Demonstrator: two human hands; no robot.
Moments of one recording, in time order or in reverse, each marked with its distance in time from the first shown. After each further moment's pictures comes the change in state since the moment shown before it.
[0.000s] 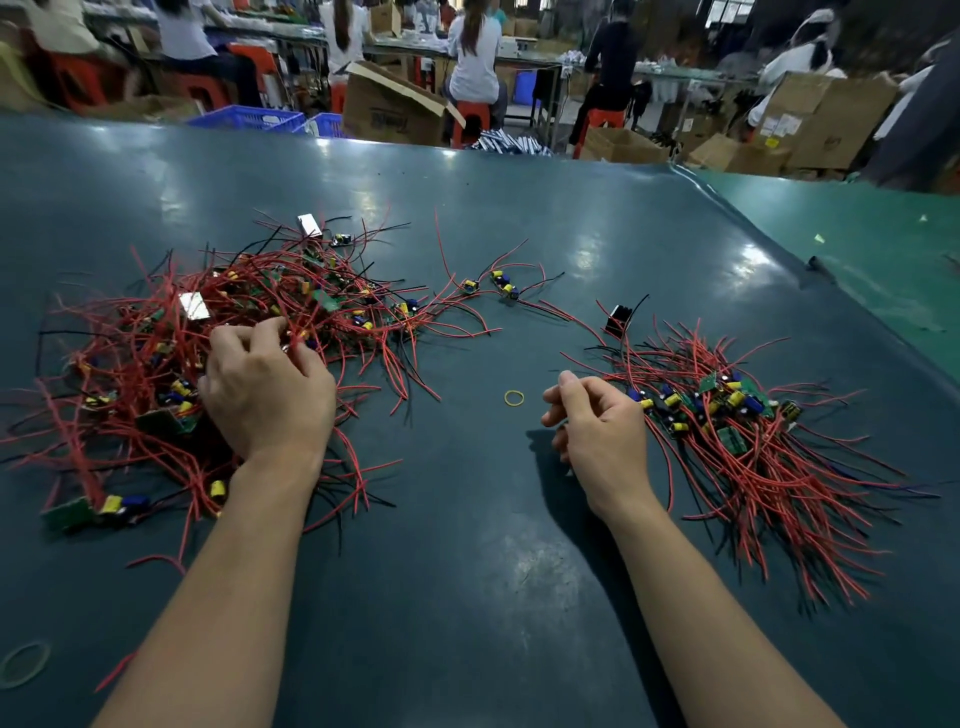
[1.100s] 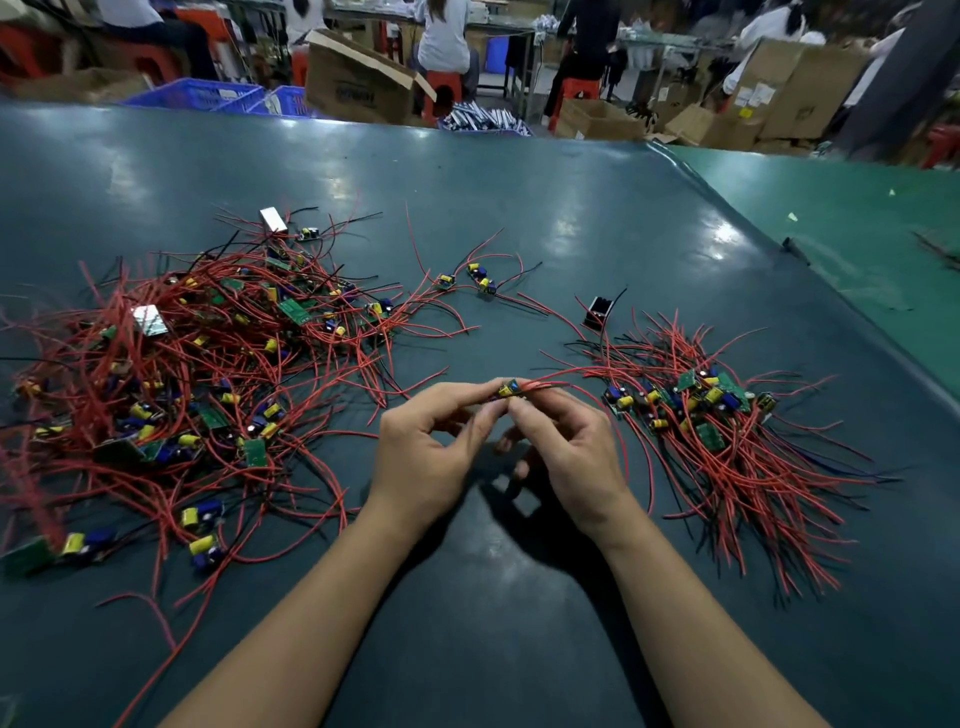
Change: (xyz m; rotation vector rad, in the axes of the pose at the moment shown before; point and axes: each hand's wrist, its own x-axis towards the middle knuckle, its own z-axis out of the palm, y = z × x) left_hand -0.084 0.066 0.018 -1.076 -0.553 0.288; right_hand -0.014 -0.009 -0.001 0.215 -0.293 -0.086
